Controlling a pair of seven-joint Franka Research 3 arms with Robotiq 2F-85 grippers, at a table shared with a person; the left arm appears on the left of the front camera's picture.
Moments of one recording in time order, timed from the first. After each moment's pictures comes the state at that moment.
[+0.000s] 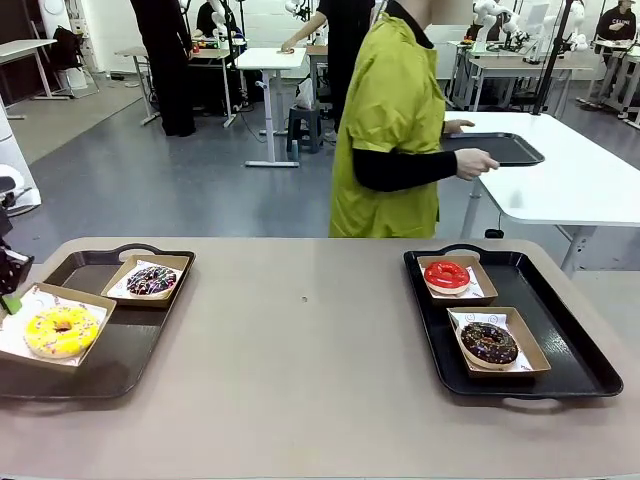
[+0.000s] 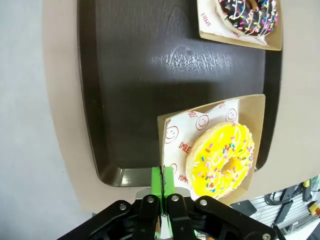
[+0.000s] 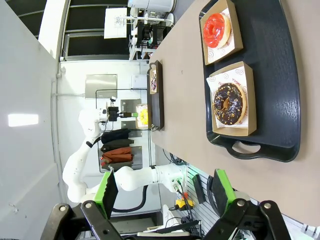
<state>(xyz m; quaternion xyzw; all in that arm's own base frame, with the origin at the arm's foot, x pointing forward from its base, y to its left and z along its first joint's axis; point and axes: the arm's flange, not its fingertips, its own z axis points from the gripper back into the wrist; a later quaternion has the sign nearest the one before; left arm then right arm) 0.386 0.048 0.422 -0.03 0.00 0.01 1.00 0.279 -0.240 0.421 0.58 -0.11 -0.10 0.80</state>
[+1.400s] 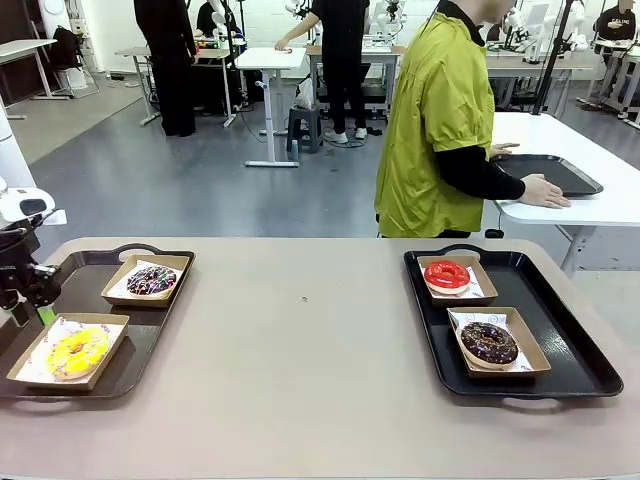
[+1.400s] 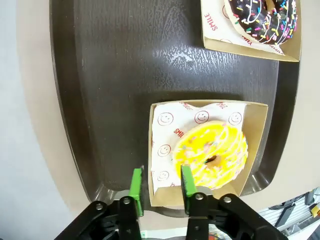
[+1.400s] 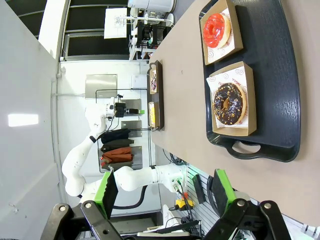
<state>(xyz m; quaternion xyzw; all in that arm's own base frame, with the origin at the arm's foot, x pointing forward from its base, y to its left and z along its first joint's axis) 0.410 0.038 0.384 -0.03 0.02 0.00 1.00 0.279 -0.240 0.421 0.58 -0.11 -0.10 0.80</state>
